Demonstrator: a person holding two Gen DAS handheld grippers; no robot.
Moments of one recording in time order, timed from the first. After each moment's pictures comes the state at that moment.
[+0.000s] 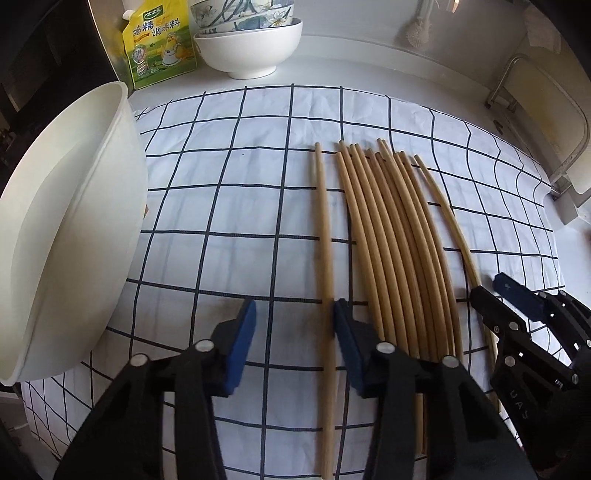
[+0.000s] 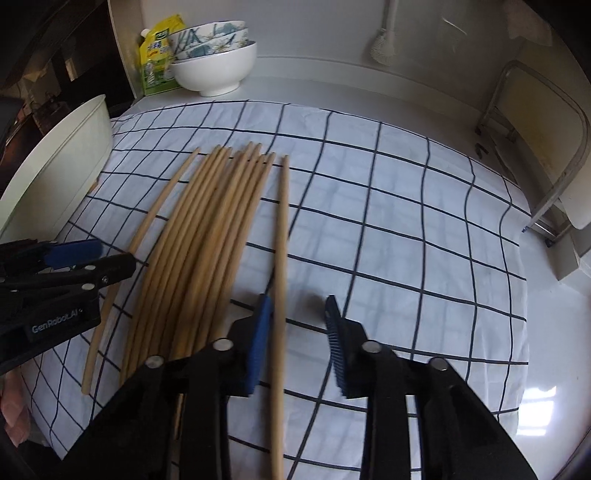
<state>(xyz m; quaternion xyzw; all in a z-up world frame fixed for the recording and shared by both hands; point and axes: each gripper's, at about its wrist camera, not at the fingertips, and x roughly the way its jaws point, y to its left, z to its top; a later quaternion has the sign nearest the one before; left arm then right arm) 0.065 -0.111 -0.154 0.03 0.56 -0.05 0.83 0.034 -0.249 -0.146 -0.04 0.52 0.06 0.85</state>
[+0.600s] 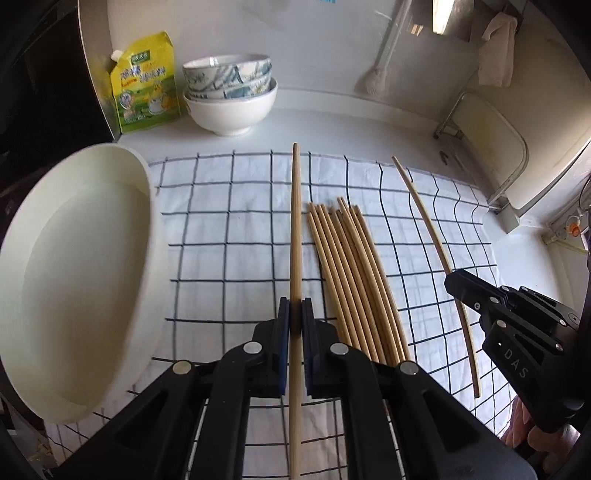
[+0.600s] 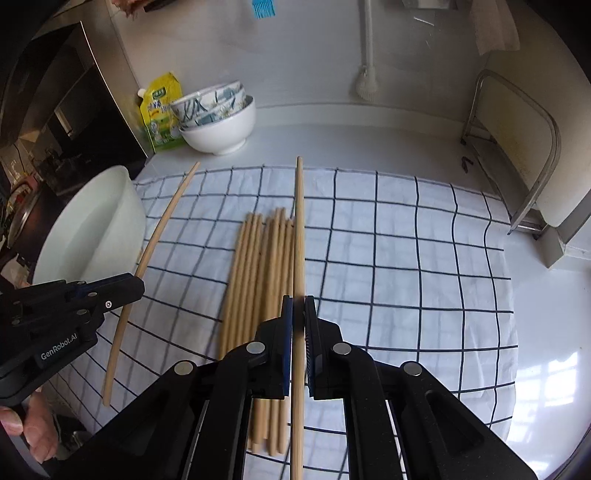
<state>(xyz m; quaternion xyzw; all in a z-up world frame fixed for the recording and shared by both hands) 0.055 -0.076 -0.071 0.01 0.52 -0.14 0.84 0.031 -0.241 -0.068 0.06 0.49 0.05 0.87</state>
